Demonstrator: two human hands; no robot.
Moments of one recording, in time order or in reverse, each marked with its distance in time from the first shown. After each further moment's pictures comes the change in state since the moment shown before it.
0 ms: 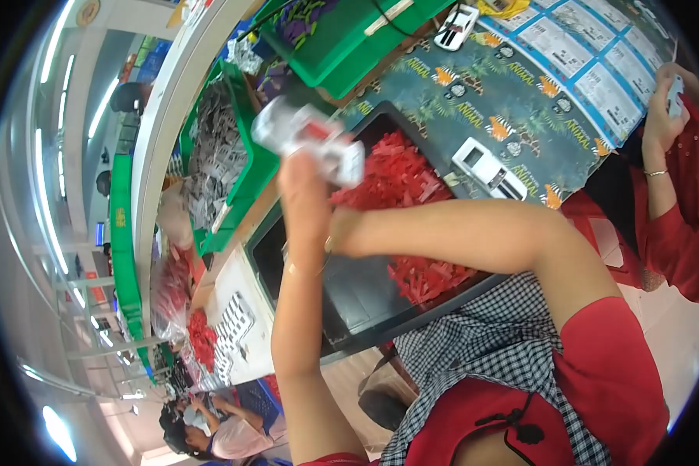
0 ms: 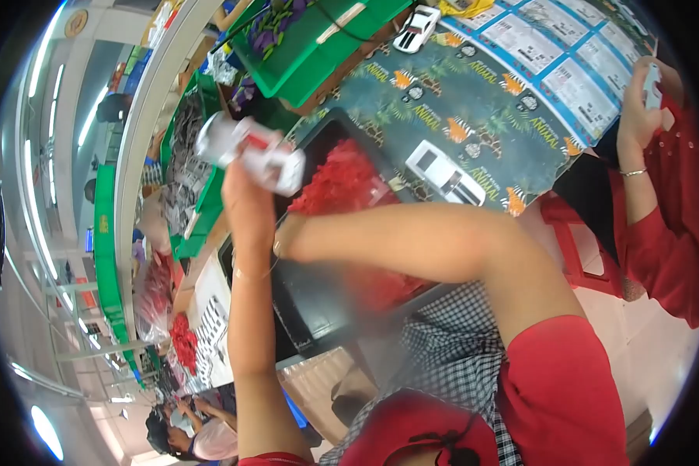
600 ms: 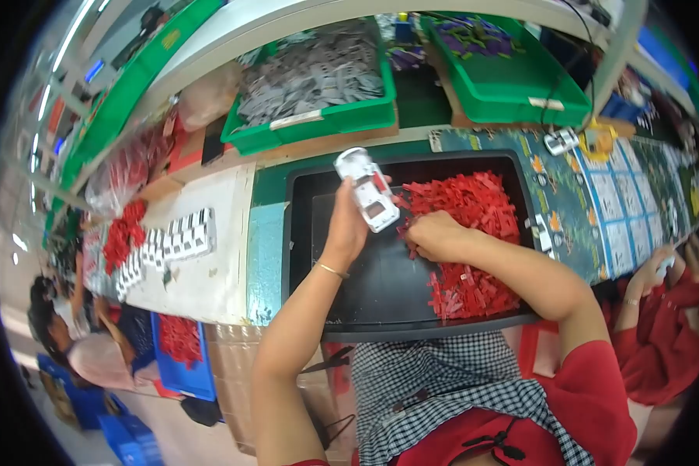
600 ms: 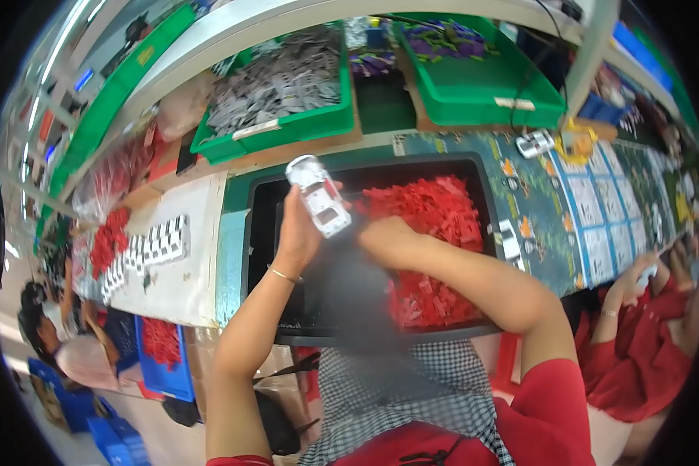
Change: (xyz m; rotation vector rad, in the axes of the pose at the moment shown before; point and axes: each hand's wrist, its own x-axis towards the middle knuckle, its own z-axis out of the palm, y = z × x) left_hand -0.108 -0.088 -0.103 -0.938 0.269 -0.177; right_hand -0.016 -0.021 -0.012 -0.123 -0.294 0.160
